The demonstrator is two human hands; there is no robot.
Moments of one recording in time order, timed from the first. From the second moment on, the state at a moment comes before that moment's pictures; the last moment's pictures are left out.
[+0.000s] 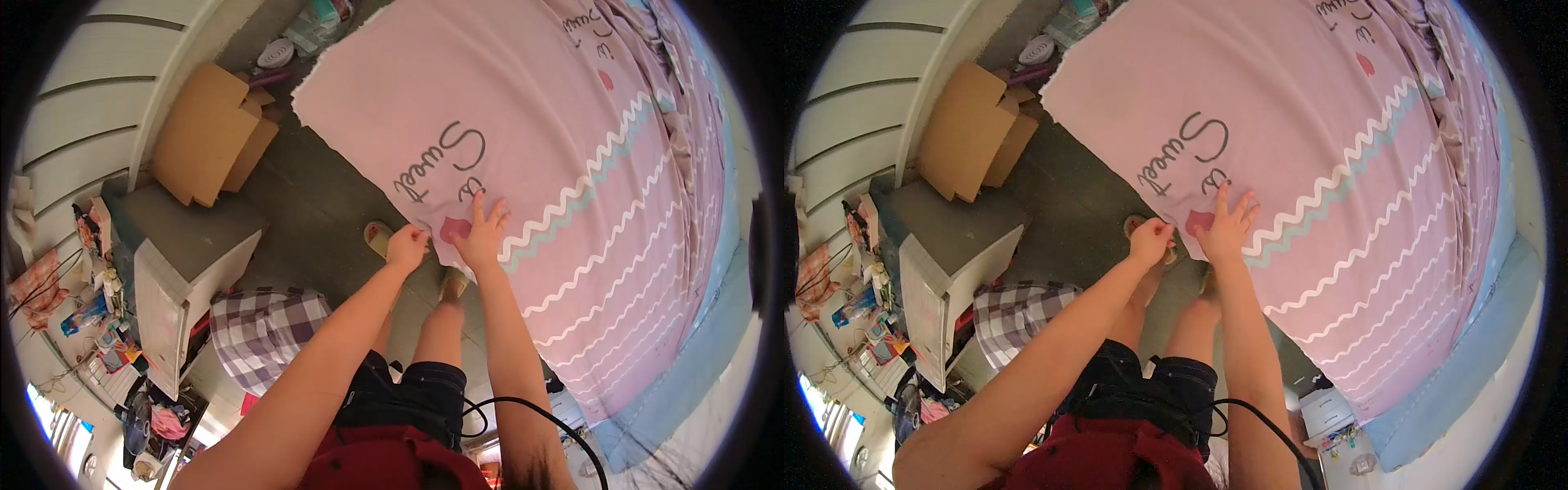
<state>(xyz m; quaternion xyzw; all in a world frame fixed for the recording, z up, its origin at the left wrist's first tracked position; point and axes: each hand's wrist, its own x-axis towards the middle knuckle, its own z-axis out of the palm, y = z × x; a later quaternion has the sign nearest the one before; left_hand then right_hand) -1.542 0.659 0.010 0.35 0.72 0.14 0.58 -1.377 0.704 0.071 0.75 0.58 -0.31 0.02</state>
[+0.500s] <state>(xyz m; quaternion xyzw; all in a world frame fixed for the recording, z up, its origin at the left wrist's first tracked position) -1.711 1.006 0.013 0.69 0.65 0.11 0.31 -1.370 0.737 0.087 0.79 0.47 -0.37 0.12</state>
